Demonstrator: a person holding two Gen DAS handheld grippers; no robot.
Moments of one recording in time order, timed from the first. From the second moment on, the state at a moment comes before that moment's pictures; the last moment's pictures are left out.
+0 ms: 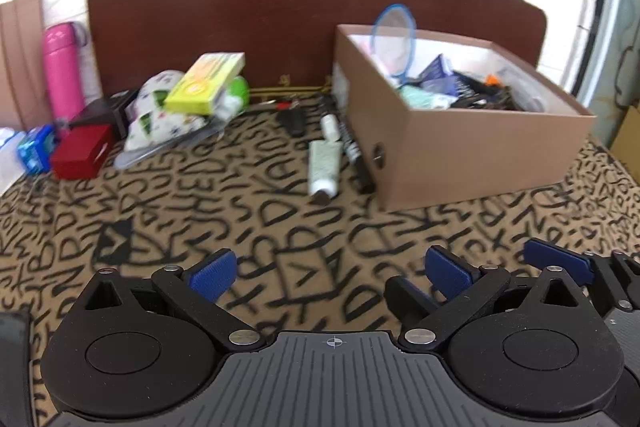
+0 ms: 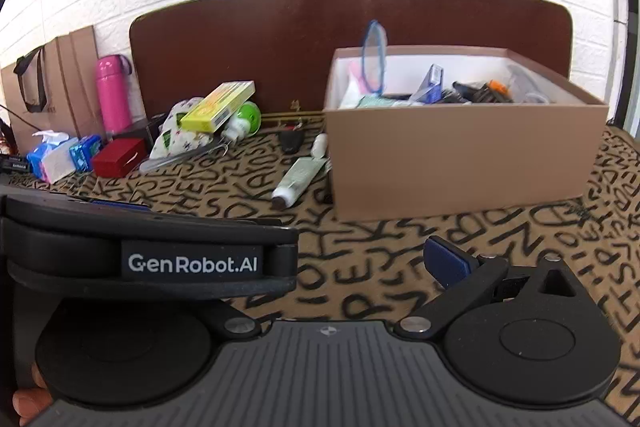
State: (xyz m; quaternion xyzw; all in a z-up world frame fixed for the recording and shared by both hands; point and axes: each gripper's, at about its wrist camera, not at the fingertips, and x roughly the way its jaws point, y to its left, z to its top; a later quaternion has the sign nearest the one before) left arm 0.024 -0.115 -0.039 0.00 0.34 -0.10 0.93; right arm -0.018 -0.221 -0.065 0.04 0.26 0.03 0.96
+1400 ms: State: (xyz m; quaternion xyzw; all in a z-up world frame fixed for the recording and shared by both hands) left arm 0.094 -0.050 -0.059 -0.04 0.37 -0.11 0.92; right arm 0.051 -0.185 -0.094 0.00 0.29 0.05 0.95
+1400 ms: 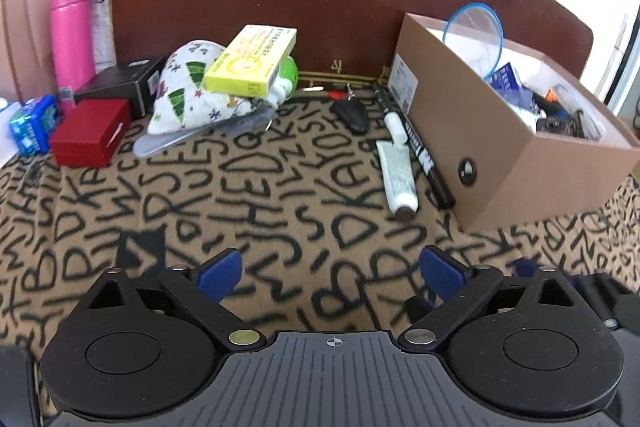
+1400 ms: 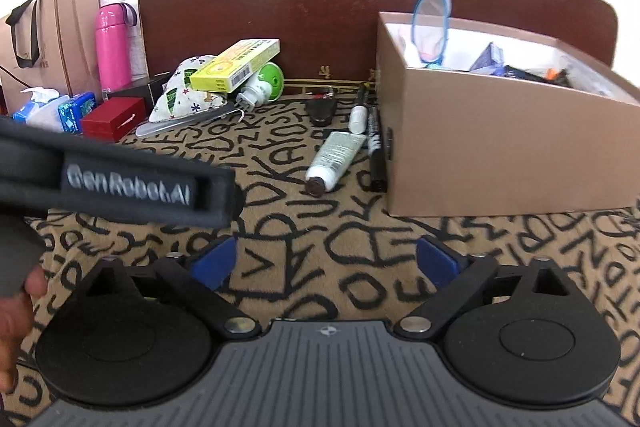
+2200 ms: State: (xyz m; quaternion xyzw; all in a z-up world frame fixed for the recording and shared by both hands) left arm 0.210 -0.098 -0.088 -0.02 0.44 -0.24 0.86; right arm 0.126 -0.171 -0.114 0.00 0.30 0.00 0.95
